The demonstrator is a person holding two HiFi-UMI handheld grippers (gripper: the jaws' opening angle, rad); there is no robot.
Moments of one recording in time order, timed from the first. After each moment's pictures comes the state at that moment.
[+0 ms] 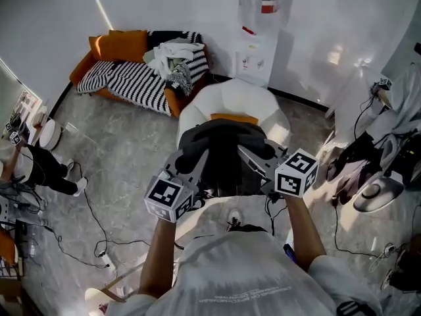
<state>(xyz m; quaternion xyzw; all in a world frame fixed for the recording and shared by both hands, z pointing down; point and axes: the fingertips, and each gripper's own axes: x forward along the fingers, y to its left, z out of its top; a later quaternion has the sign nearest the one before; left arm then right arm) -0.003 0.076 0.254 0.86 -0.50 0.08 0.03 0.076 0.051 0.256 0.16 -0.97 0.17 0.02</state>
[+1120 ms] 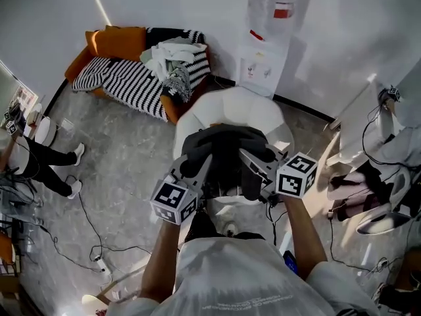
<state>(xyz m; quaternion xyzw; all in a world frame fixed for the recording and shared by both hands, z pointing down) -0.027 -0.052 0.302 0.85 -0.51 0.07 0.08 0.050 -0.082 0.298 0.14 -0.96 0.24 0.04</state>
